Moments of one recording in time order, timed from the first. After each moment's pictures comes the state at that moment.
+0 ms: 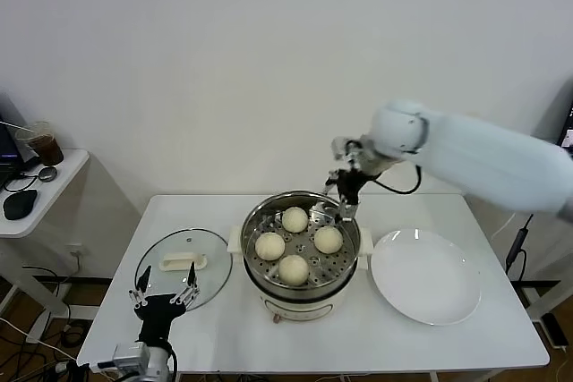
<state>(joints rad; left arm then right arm) 1.63 -1.55 -0.60 -2.16 -0.04 0.12 -0.07 0.54 0.85 -1.13 1.43 0.48 -0.45 -1.01</state>
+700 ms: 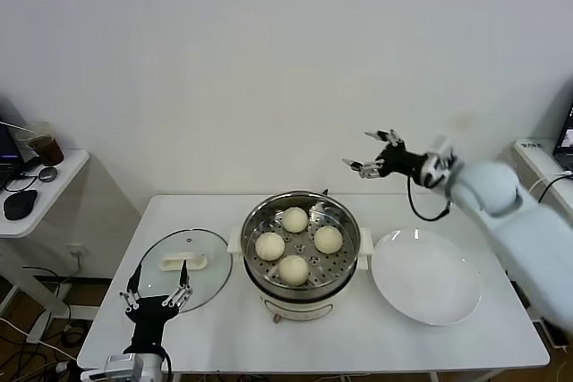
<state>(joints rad) 1.65 -1.53 -0.62 -2.14 -0.05 -0.01 -0.08 -0.48 0.76 0.05 1.61 0.57 -0.25 -0.41</state>
